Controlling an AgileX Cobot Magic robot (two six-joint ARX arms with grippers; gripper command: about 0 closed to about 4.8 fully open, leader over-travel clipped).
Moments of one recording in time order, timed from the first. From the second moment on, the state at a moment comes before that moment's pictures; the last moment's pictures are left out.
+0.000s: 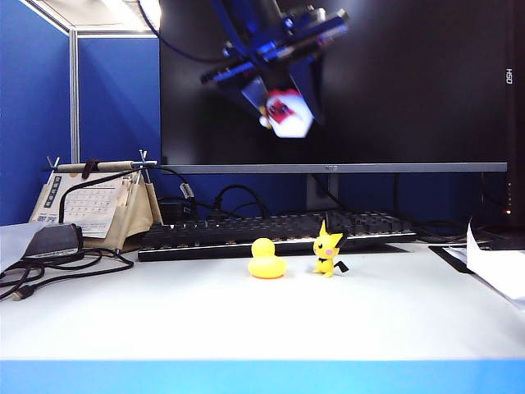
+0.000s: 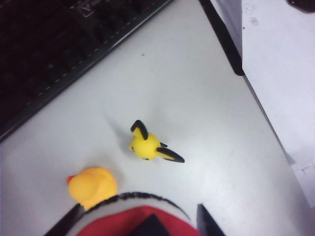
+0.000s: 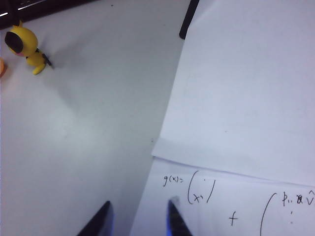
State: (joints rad) left arm -0.74 1.89 1.80 -0.76 0.02 -0.13; right arm 0.38 0.34 0.01 -0.12 0.18 0.36
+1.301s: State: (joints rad) left arm -0.95 1.68 0.92 0.09 -0.12 -0.42; right arm 0.38 0.34 0.01 -0.12 0.18 0.36
